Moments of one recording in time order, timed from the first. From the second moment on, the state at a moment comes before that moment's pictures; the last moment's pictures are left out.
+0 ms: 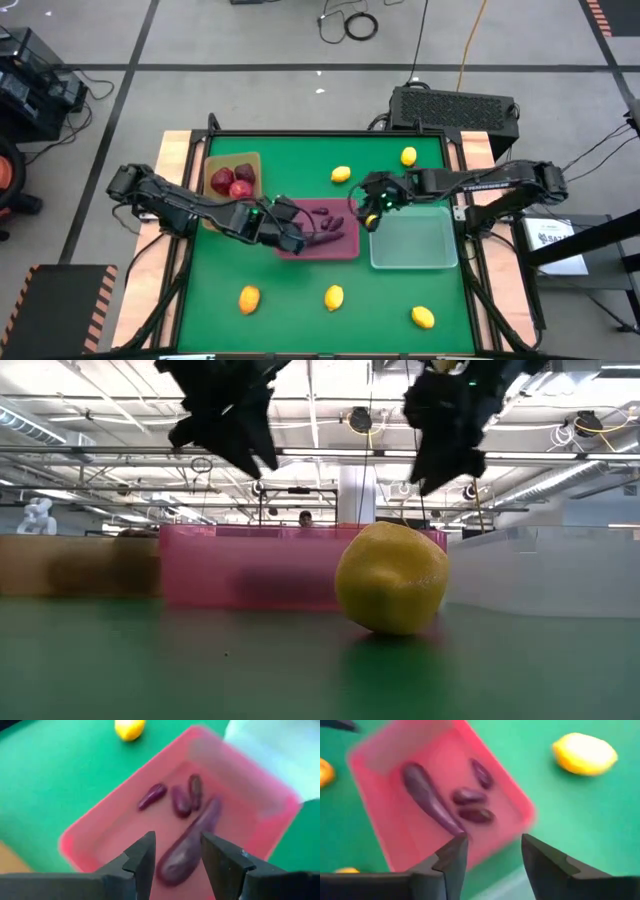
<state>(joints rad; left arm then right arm) -0.26 1.56 1.17 -0.66 -0.53 -0.92 -0.06 1.36 1.02 -0.61 0.10 0.55</state>
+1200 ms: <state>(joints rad) -0.24 1.56 1.17 -0.43 -0.55 -0.94 -0.84 1.51 1.02 -1.04 0.09 -0.01</state>
